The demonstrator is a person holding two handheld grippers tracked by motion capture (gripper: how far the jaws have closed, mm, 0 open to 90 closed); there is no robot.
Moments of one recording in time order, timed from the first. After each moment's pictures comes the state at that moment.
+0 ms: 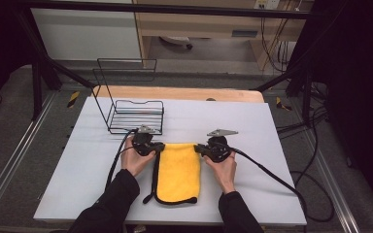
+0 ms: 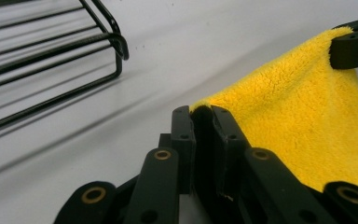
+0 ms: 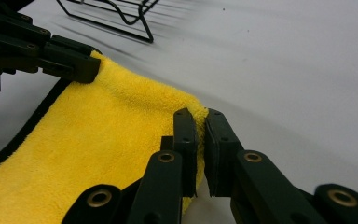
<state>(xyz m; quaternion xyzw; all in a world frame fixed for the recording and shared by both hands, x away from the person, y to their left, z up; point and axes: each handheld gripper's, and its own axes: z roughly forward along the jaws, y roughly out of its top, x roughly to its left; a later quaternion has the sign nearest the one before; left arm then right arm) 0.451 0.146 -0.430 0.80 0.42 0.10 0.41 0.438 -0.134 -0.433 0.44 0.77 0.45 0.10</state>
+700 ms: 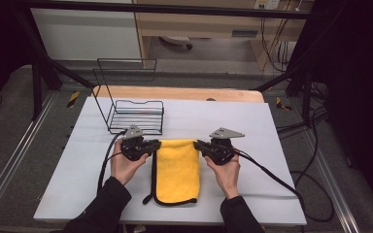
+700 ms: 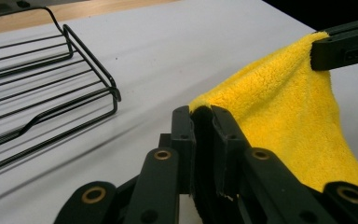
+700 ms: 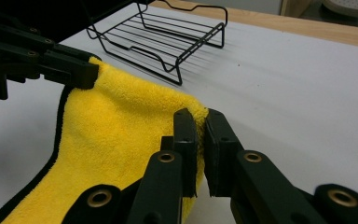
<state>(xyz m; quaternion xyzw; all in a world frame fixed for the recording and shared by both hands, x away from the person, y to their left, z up) 0.414 0.162 -0.394 0.78 0.38 0.14 0.47 0.408 -0.133 -0.393 0.39 0.76 0.49 0.15</state>
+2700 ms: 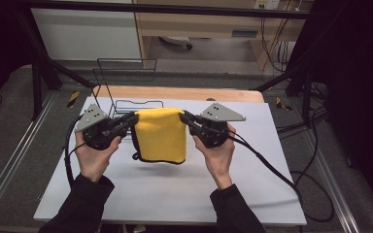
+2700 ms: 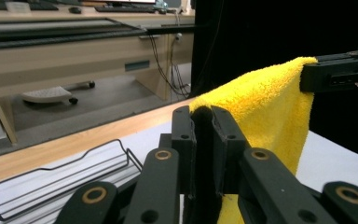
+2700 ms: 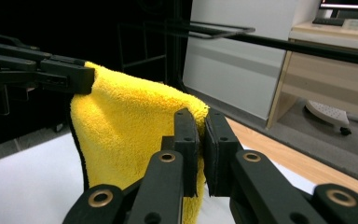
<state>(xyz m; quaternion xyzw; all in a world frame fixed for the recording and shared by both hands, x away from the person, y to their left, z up) 0.376 0.210 -0.283 0.69 0.35 0.25 0.58 0.388 -0.092 -0.278 0.30 0.72 0.58 0.25</state>
